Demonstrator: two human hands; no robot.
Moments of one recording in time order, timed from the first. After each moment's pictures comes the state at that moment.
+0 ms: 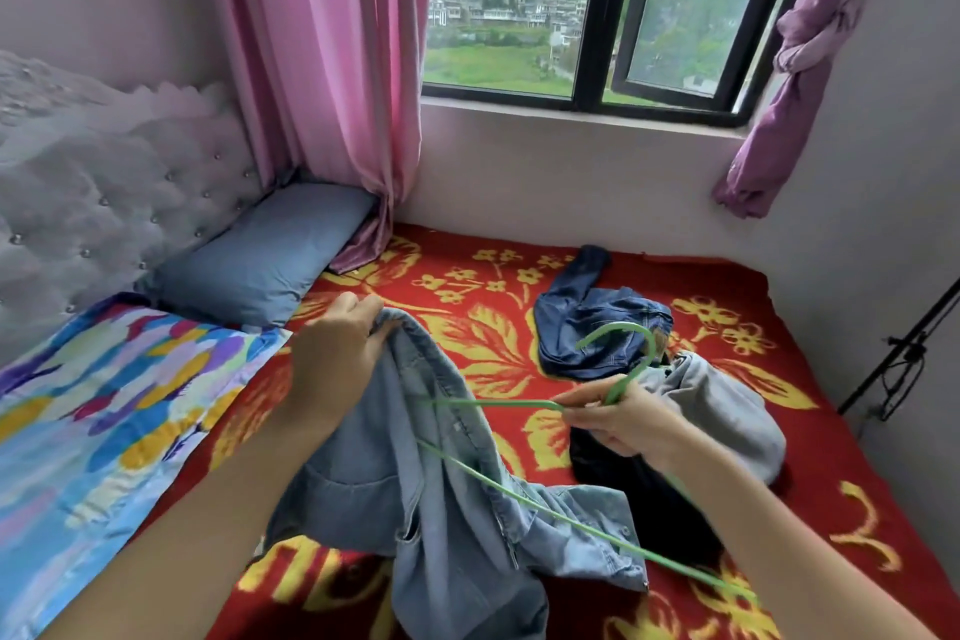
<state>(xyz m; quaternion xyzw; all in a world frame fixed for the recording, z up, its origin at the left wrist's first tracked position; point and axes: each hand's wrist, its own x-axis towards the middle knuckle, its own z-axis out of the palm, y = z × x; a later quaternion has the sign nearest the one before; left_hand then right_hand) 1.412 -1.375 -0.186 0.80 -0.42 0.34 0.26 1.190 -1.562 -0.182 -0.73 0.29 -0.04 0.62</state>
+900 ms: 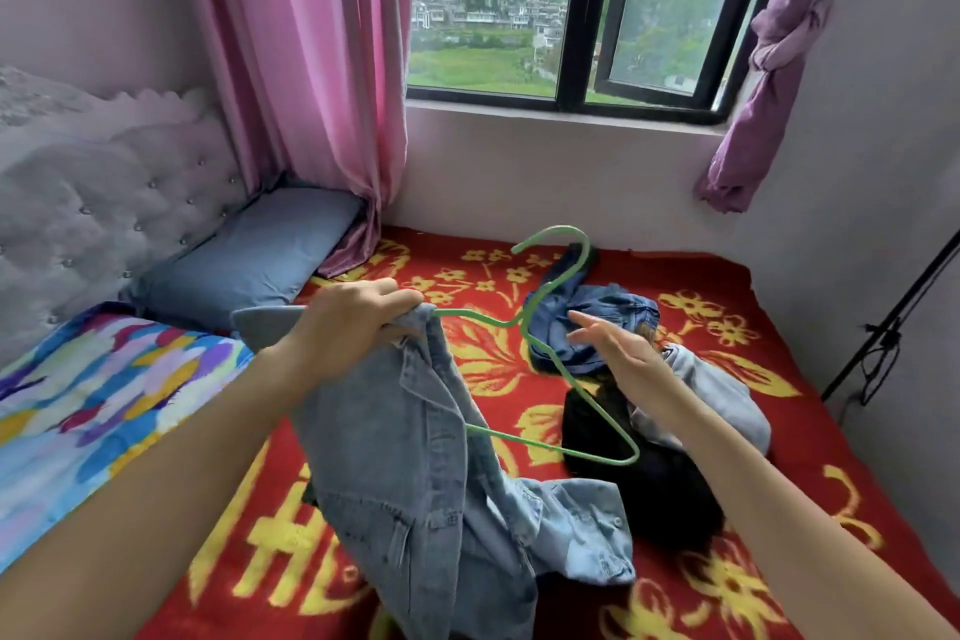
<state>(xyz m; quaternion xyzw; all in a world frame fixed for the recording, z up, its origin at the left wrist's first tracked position) 1.428 -1.381 -0.151 0.67 -0.66 0.26 0.20 1.192 -1.586 -0.176 -0.83 0.21 -0.20 0.47</state>
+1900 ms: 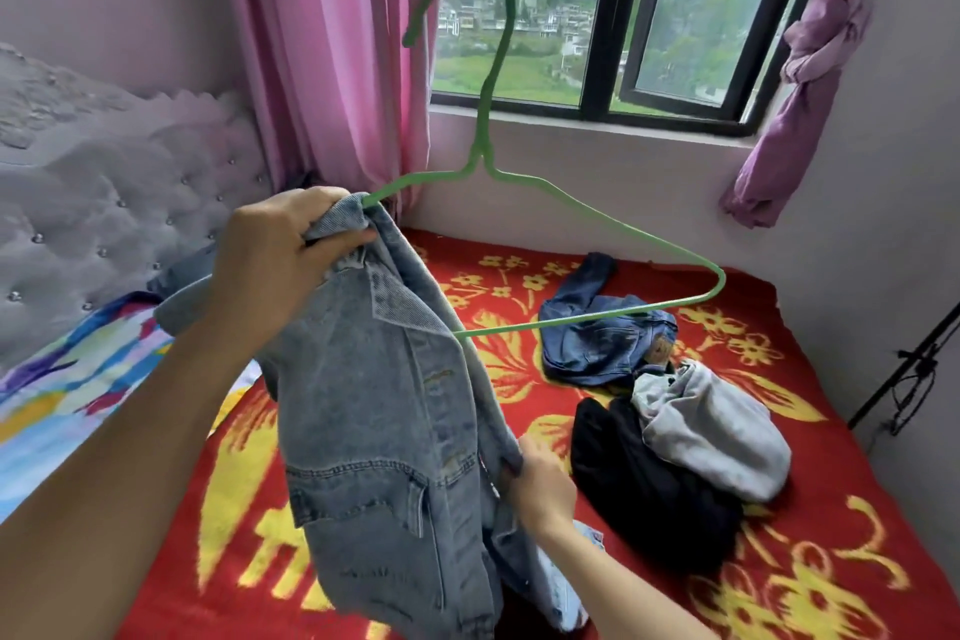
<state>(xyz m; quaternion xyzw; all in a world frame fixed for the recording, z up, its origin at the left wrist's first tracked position) 1.396 -1.341 -0.071 0.72 -0.47 0.31 0.40 1.239 -1.526 -0.341 -0.88 0.40 -0.12 0.22</state>
